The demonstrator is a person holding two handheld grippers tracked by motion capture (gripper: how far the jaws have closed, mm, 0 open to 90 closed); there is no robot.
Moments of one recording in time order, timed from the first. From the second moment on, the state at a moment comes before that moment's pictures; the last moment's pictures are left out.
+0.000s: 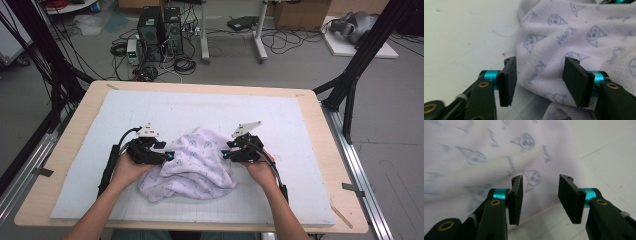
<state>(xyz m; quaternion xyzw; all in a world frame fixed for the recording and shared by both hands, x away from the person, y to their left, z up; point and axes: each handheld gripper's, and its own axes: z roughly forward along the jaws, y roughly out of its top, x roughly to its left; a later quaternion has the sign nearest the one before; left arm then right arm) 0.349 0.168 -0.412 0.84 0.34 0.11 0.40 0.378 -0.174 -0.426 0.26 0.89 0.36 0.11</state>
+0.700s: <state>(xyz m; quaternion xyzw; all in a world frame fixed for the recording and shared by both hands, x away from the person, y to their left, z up) 0.316 0.164 -0.402 0.85 0.29 0.11 0.42 0.345 -0.224 -0.407 0.24 0.89 0.38 0.10</state>
